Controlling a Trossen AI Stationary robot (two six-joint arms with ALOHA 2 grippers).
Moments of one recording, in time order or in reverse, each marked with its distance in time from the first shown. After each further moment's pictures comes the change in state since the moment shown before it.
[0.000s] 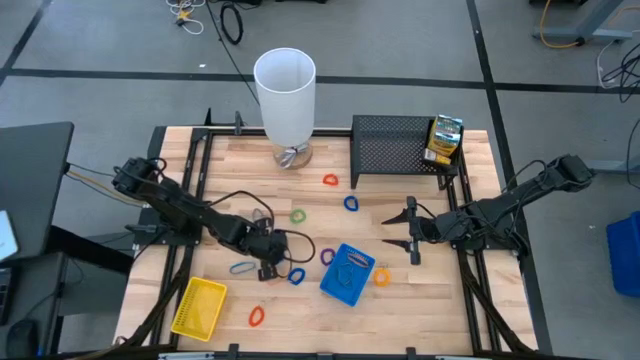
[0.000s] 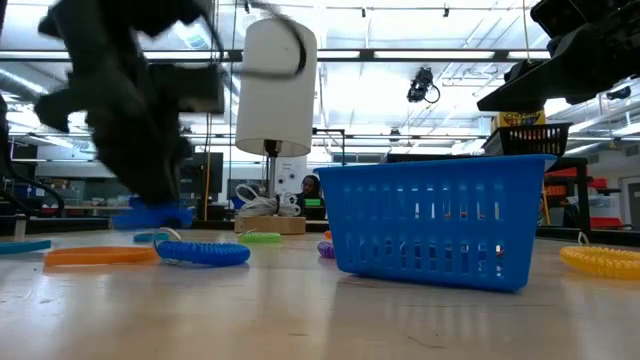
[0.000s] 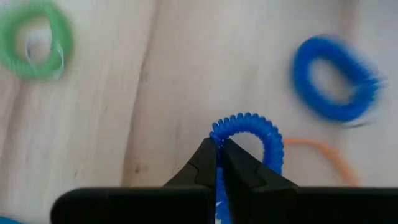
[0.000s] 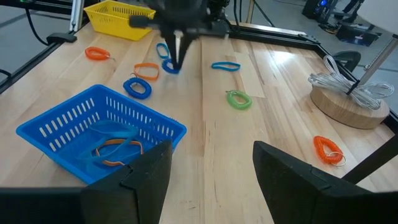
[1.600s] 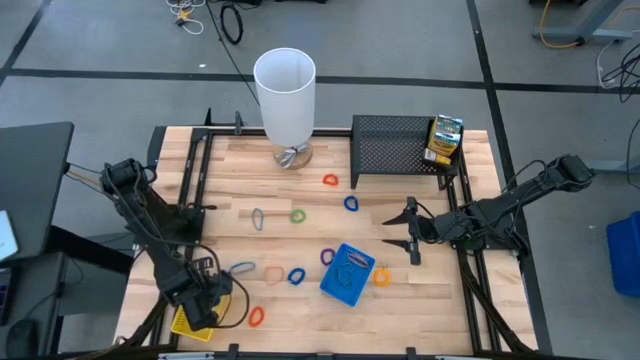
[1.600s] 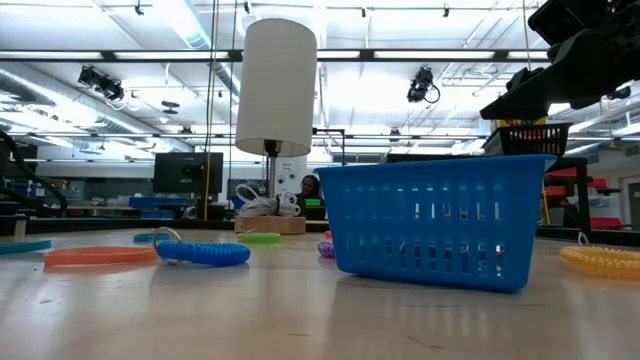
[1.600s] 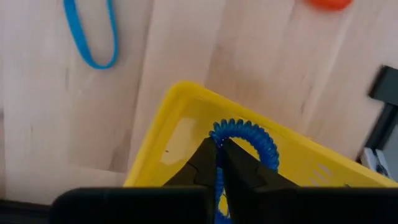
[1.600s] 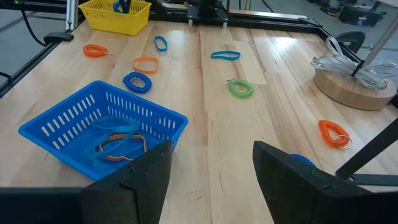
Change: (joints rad) left arm -0.642 -0.072 0.135 -0.509 0.203 -0.772; right arm 0.000 0.000 0.000 -0.037 0.000 0.077
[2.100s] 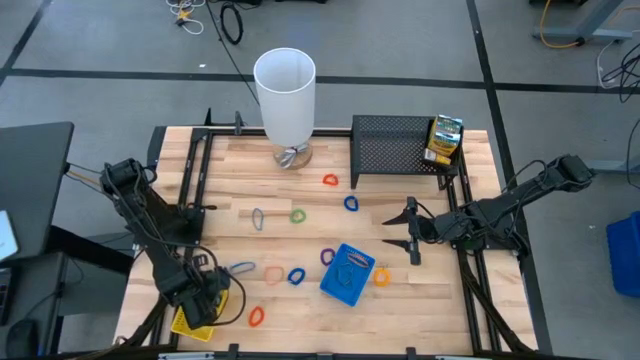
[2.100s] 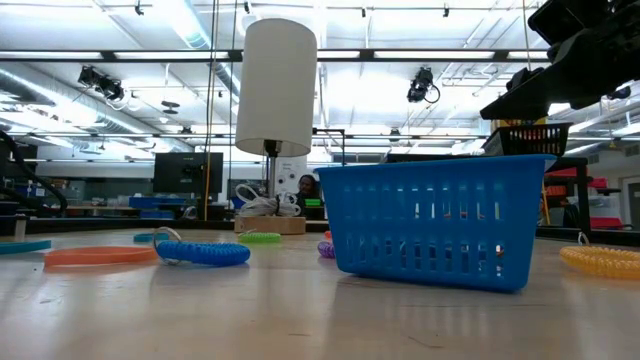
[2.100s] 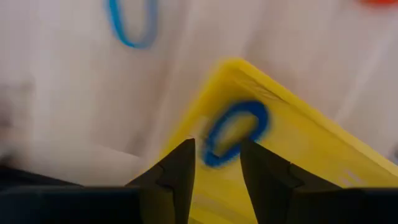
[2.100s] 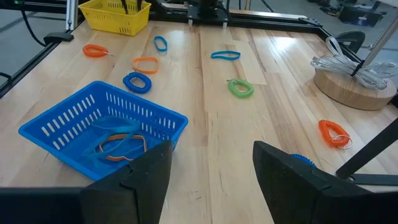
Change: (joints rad) left arm -0.007 0.000 -0.012 -0.058 -0.009 -0.096; right arm 0.000 0.000 0.000 0.000 0.000 0.001
